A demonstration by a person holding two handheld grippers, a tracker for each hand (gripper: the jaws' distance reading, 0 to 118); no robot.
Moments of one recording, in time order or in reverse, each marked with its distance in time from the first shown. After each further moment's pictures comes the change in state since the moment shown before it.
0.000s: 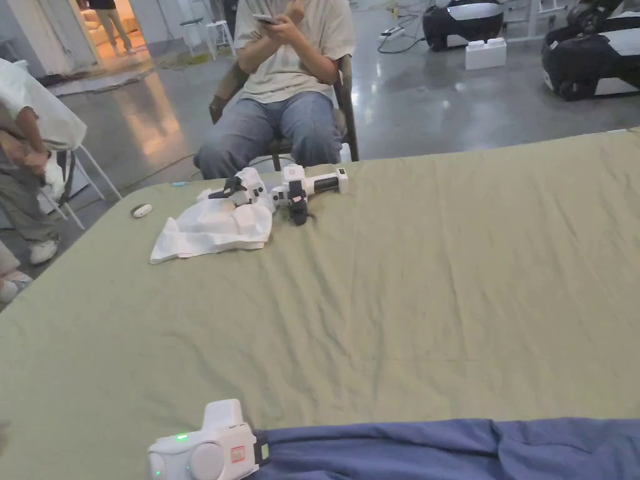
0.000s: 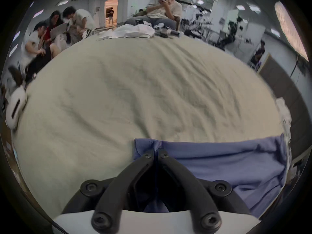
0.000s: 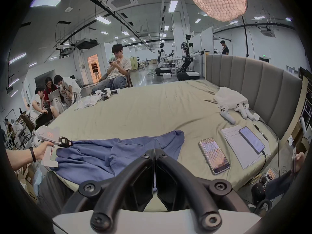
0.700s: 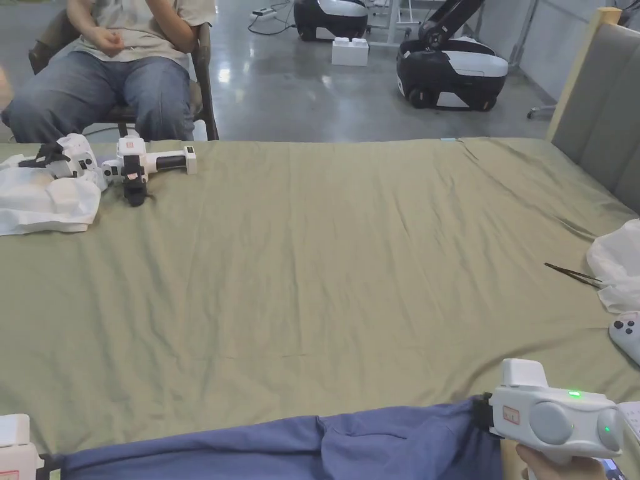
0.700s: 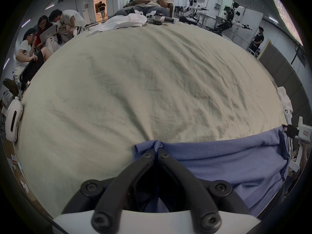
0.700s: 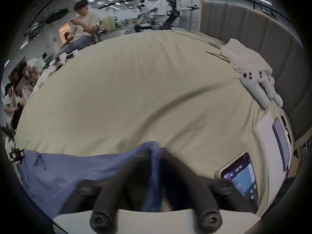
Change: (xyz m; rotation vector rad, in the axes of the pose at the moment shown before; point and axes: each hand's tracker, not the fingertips) left arm 0.012 0.009 0.013 -0.091 -0.030 -0.024; right arm 0.069 0.014 -0.286 -0.404 -0.157 -0.032
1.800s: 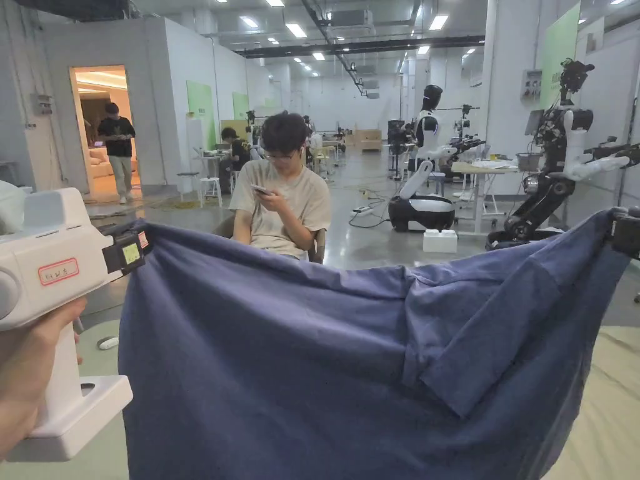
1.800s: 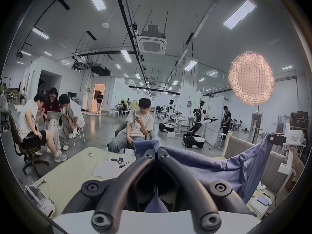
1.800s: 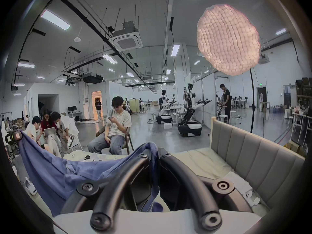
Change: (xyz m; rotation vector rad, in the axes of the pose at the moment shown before) left arm -0.006 0.169 0.398 1.042 -0.176 -0.033; right arm -0.053 0.238 0.377 0.857 0.134 0.049
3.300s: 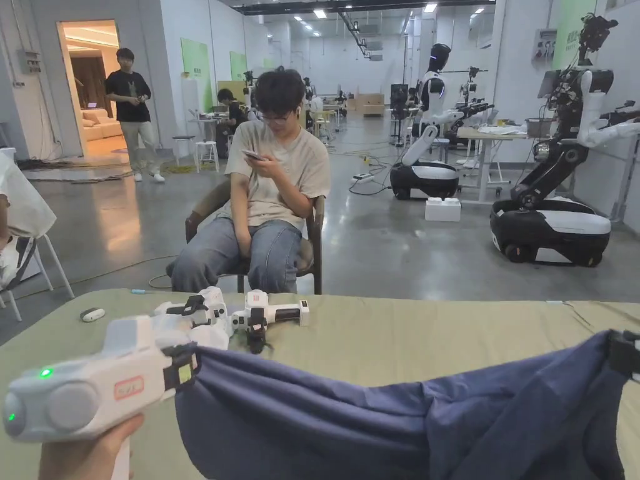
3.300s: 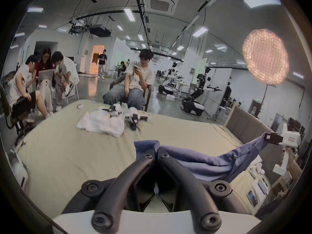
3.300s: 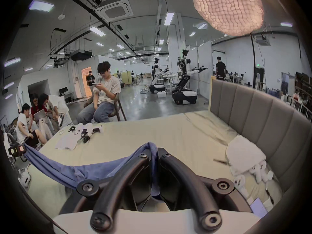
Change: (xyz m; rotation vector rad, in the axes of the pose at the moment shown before) left arm -0.026 -0.199 -0.103 -0.388 -0.036 0.122; right arm 0.036 -0.183 -0.091 -0.300 -0.044 -0.053
